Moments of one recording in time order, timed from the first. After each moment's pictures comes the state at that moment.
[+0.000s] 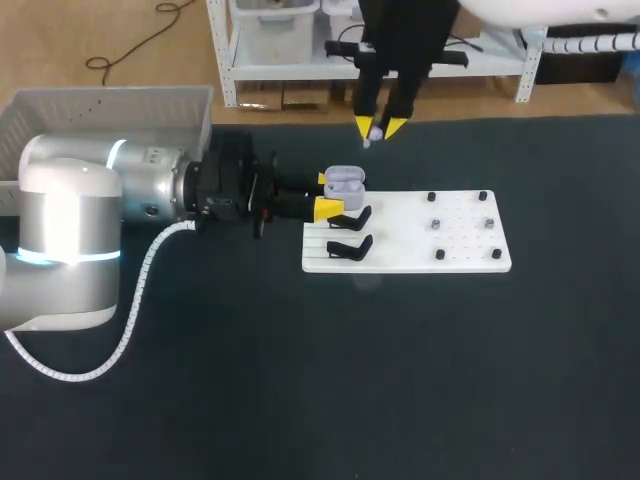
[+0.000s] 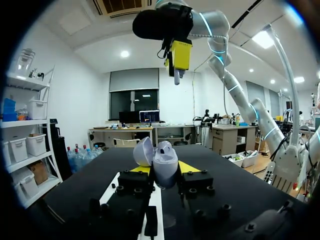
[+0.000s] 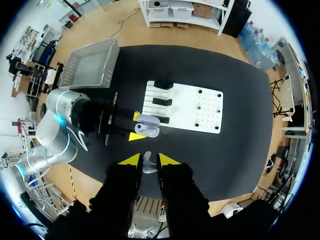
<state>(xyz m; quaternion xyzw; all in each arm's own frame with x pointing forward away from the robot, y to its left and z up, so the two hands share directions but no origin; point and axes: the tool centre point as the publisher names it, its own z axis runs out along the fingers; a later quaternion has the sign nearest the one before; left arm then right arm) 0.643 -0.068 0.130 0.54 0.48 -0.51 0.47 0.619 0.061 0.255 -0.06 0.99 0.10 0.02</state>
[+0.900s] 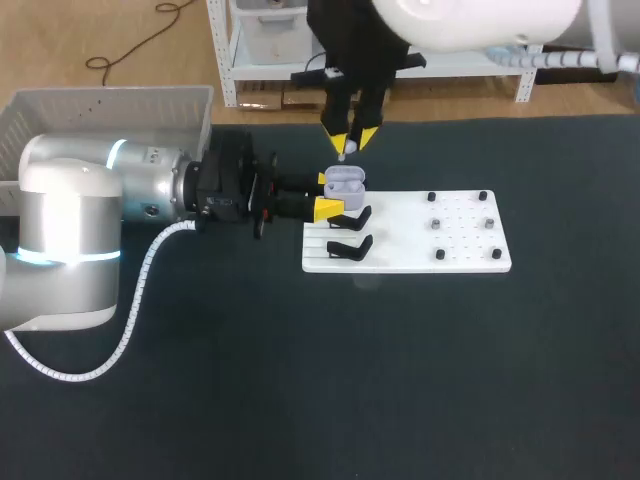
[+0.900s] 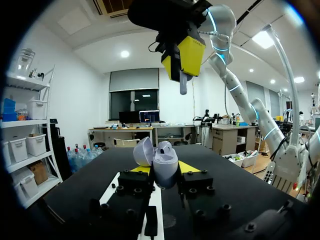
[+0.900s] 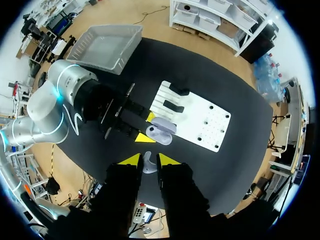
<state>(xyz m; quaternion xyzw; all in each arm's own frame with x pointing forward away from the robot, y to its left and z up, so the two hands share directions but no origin) 0.643 -0.068 0.130 0.54 0.48 -0.51 0.47 0.619 0.087 0.234 -0.19 0.98 0.06 0.02</state>
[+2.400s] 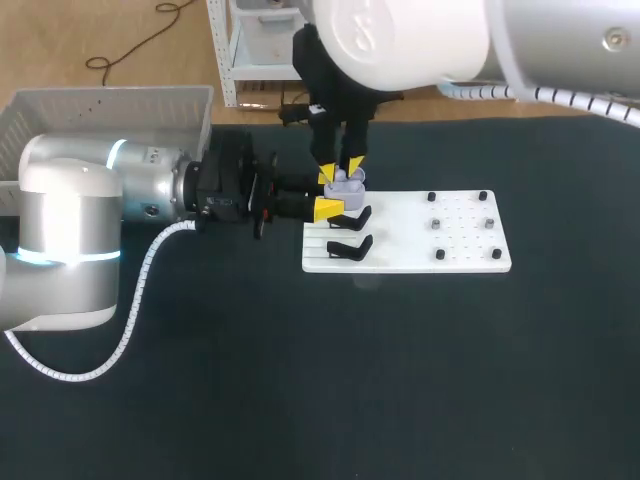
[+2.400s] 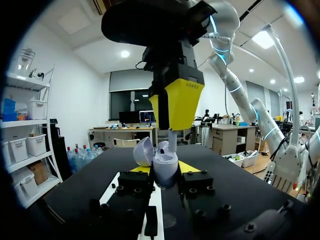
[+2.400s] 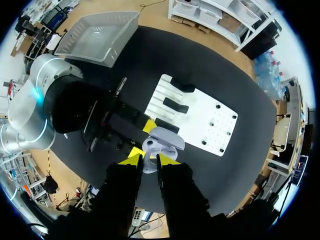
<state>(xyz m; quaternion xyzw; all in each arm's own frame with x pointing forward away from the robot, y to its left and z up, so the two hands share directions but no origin) 0.643 -0.068 0.130 0.54 0.48 -0.51 0.47 0.632 0.097 0.182 -0.19 0.98 0.04 -0.01</state>
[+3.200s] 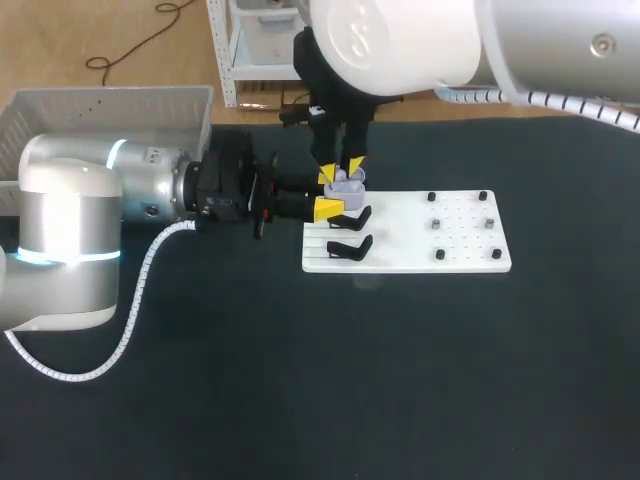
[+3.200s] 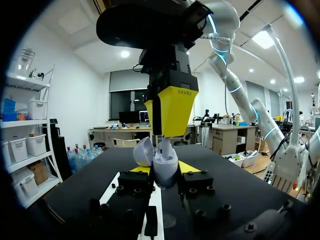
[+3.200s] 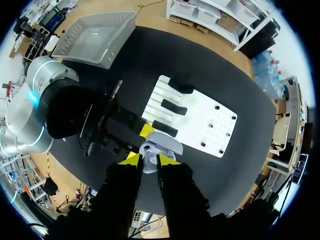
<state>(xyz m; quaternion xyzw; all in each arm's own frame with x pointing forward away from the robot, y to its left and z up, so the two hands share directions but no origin) 0.643 -0.068 0.130 0.54 0.48 -0.51 0.47 0.638 0.096 0.177 -0.19 0.98 0.03 0.00</state>
